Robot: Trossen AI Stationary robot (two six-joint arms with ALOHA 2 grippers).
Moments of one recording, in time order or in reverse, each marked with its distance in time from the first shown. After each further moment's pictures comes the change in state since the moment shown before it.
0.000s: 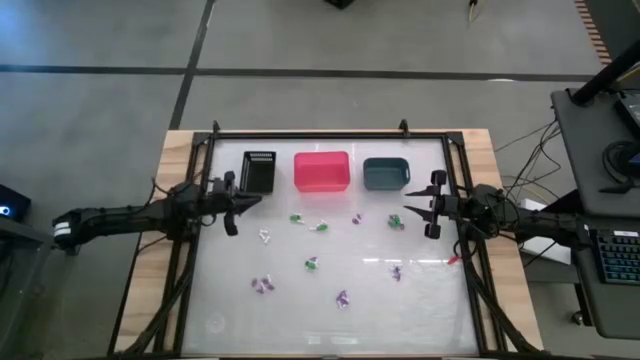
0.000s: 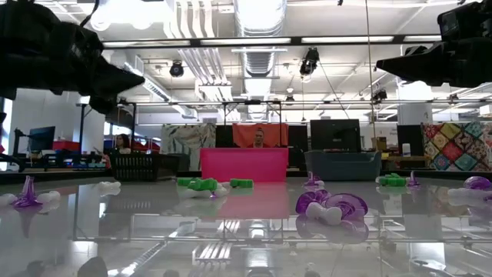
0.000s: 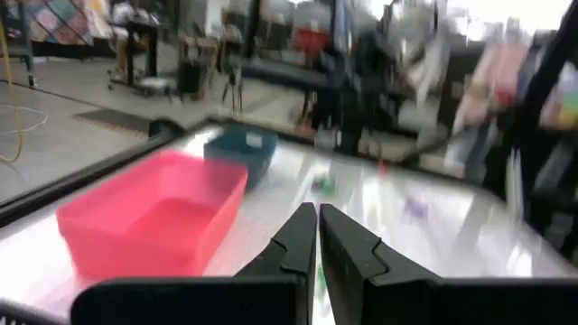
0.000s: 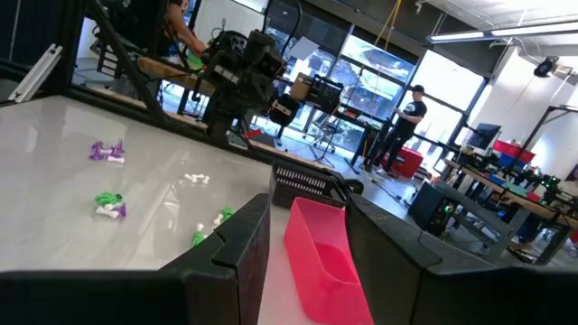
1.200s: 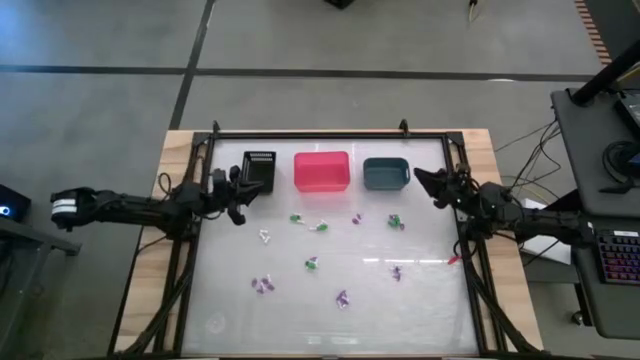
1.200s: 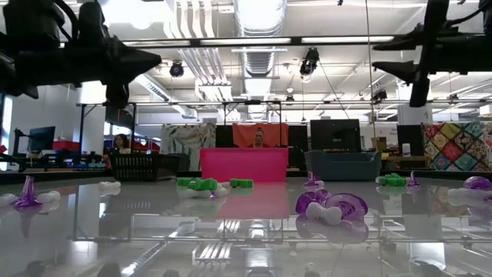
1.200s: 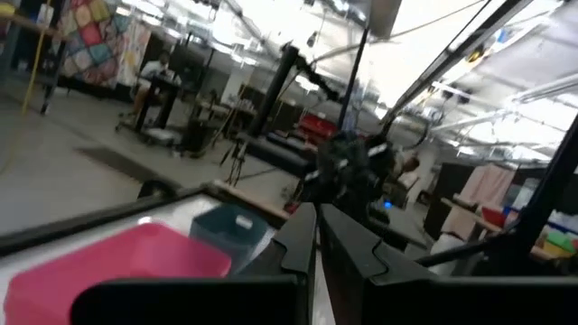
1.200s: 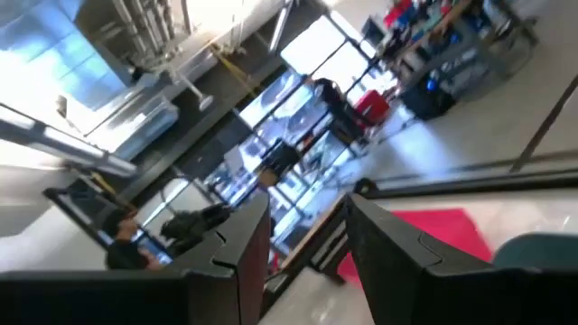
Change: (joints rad) left arm -0.041 0.475 0.000 0.680 -0.138 -0.179; right arm 0.000 0.087 0.030 0.217 0.397 1.128
